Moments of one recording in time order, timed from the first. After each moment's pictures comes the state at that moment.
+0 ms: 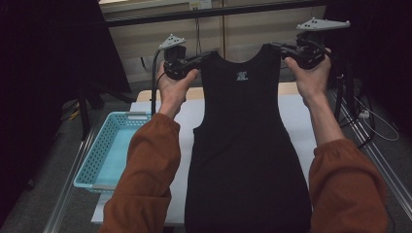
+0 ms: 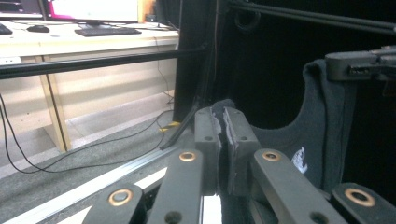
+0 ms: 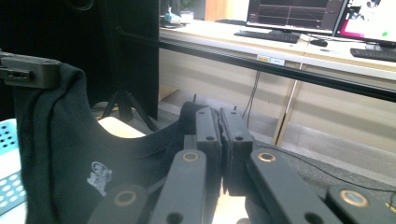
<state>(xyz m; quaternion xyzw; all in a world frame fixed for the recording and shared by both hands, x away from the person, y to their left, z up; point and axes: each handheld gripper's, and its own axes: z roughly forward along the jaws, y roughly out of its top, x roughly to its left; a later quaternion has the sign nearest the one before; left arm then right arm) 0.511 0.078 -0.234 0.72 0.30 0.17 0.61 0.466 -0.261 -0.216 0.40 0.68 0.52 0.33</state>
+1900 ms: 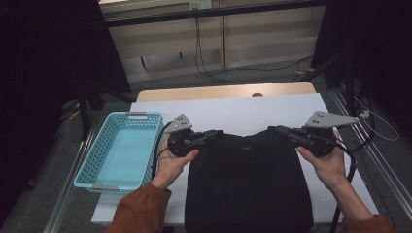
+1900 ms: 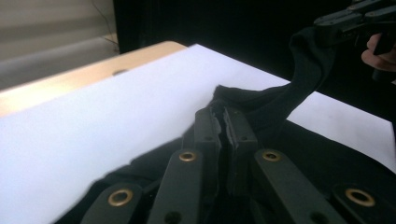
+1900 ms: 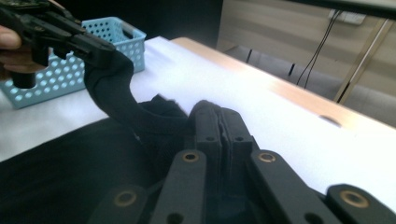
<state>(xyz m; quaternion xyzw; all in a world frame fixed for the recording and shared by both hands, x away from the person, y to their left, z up) 0.392 0.100 -0.368 0.79 0.24 0.08 0.56 0.322 -0.263 -0.343 0.34 0.76 0.51 0.23</state>
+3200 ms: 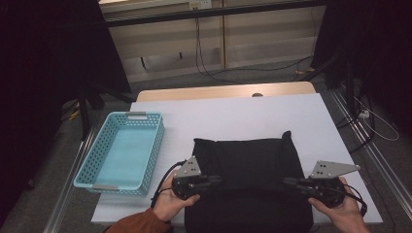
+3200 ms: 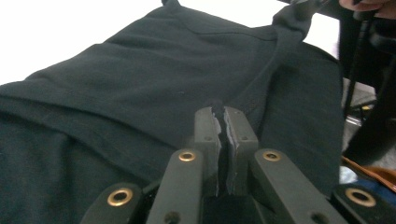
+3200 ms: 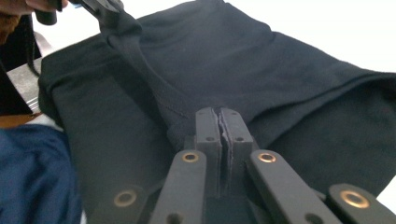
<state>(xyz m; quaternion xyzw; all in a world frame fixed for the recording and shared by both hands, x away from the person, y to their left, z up) 0.316 0.106 -0.425 0.85 0.17 0.02 0.50 0.242 -0.275 -0.414 0.35 0.81 0.45 0.13</state>
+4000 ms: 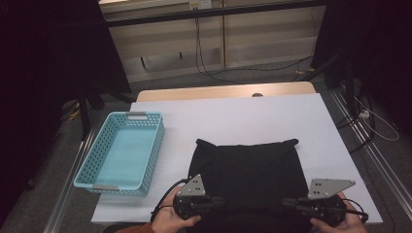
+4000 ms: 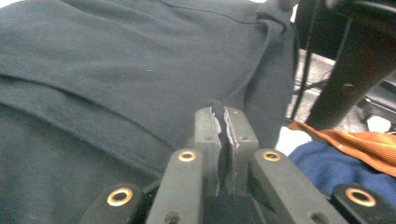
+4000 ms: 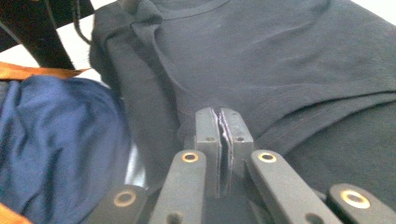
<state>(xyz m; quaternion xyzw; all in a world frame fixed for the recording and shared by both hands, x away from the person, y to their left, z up) 0.274 0.103 -0.435 0.88 0.15 -0.03 0.46 0.212 -0.262 -0.421 0.30 0.85 0.42 0.08</state>
